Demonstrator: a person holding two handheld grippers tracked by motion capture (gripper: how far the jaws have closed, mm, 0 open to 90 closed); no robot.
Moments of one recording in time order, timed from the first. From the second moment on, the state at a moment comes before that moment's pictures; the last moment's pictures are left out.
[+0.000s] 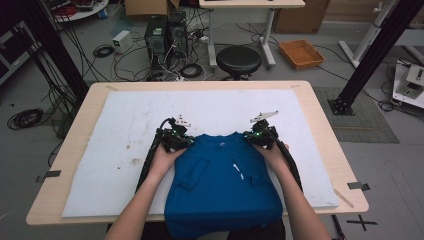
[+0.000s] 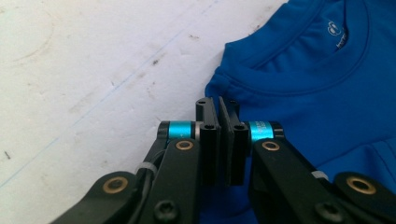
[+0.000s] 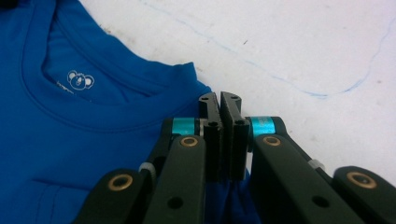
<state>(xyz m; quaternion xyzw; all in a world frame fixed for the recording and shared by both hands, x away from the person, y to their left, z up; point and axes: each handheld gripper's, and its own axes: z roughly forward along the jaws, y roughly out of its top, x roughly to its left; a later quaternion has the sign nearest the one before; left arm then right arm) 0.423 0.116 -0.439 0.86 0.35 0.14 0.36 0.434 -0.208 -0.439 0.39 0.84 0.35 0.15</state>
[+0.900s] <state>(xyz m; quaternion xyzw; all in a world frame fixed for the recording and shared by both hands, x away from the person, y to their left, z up) 0.398 0.134 -0.378 0.84 0.28 0.17 0.43 0.391 -0.228 -0.386 0.37 0.79 0.45 0.20</state>
